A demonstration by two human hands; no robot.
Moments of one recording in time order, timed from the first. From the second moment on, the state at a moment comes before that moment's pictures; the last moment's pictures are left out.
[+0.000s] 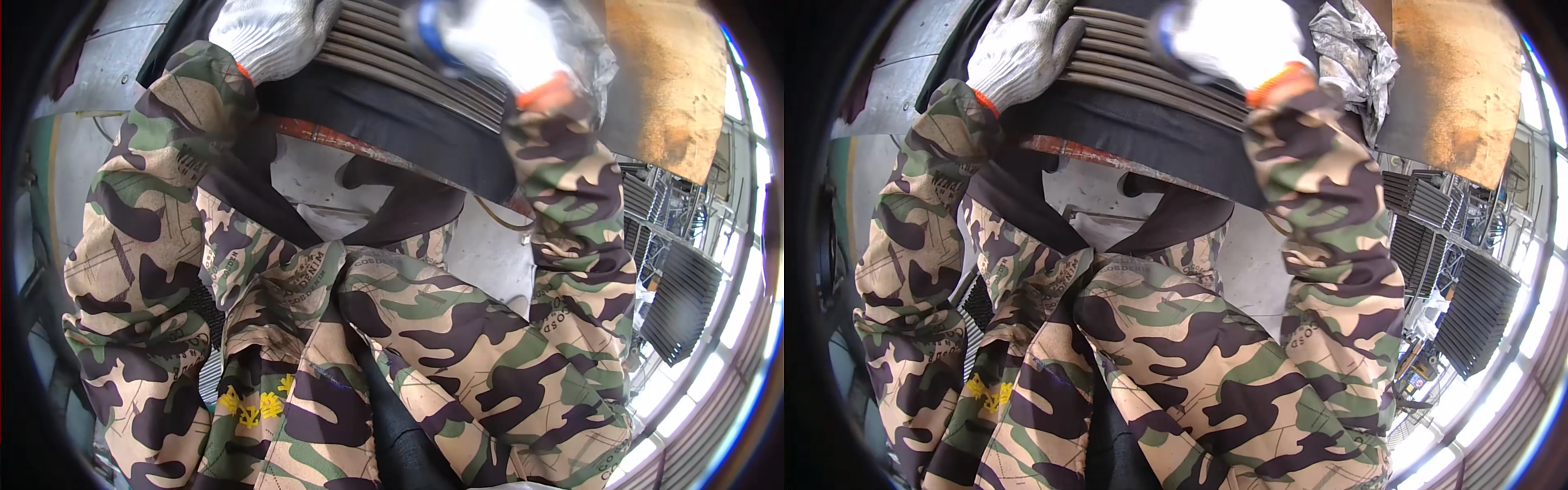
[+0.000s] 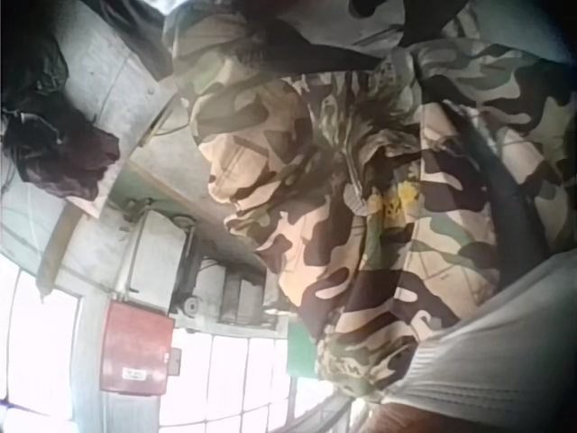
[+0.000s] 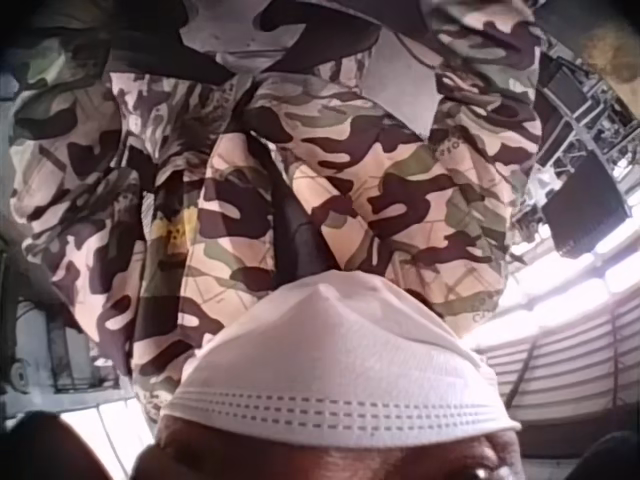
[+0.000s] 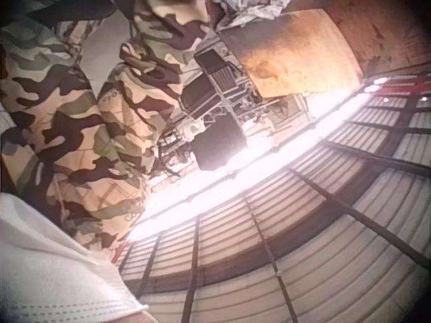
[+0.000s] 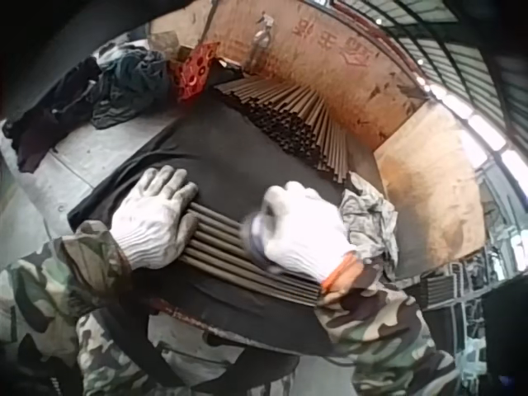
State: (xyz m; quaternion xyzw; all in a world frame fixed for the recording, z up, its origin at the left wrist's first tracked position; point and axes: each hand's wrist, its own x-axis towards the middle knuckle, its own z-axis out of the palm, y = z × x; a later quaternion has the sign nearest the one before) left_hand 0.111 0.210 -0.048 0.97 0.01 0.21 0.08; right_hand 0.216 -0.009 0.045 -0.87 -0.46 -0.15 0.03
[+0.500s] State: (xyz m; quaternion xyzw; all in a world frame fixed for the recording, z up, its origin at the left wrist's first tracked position) left_hand 0.106 0.206 -0.040 0.98 0.04 0.20 0.05; right_hand 0.207 0.026 0.039 -0.84 -0.50 -0.20 0.04
